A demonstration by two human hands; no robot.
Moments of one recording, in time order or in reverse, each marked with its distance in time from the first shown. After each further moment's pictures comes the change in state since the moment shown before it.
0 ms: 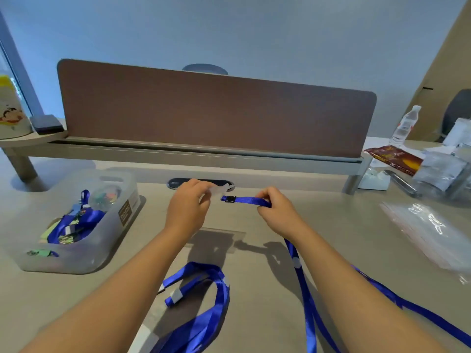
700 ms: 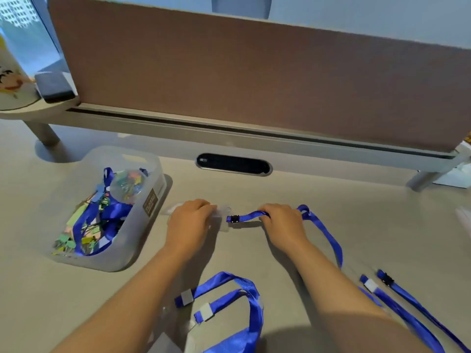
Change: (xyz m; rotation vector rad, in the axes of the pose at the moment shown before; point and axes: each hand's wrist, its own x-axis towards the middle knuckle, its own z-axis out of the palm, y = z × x) left_hand 0.008 -0.096 0.008 0.305 -0.353 -0.089; right_hand 0.080 0.020 0.077 -0.562 -0.244 0.053
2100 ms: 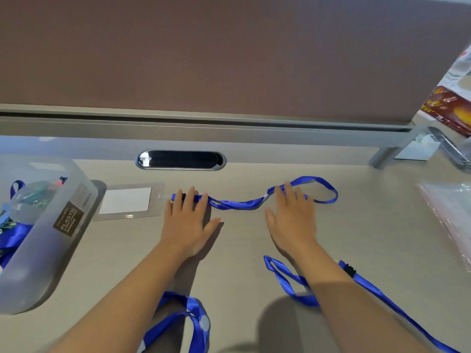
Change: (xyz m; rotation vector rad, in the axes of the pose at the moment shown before) left_hand 0.047 0.061 0.076 0.188 -0.302 -0.077; right_hand 0.005 0.110 -0.011 -0.232 0.065 0.191
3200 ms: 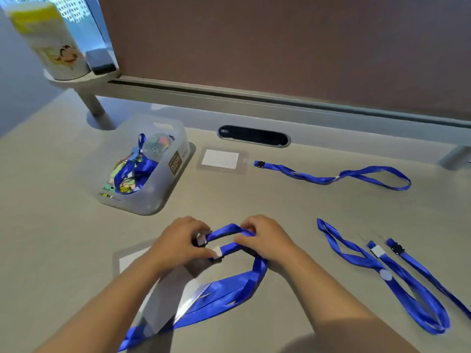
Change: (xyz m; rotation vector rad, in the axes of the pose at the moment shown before) left_hand -0.174 -0.078 -0.038 -0.309 -0.205 -0.156; right_hand -0.111 -0.117 0.023 0.554 -0.421 -0.309
